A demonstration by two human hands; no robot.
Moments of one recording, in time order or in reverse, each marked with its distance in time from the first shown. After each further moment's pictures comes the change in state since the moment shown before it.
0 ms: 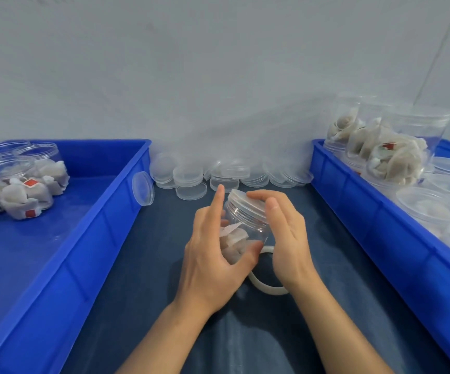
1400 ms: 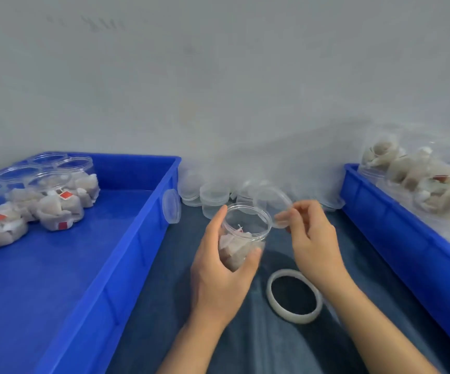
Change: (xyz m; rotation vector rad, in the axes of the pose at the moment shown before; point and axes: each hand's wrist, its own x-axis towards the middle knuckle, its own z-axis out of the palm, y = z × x) left_hand 0.017 -0.027 -0.022 -0.099 0.172 -0.242; right_hand 0.053 0.045 0.011 -0.348 -0.015 0.002
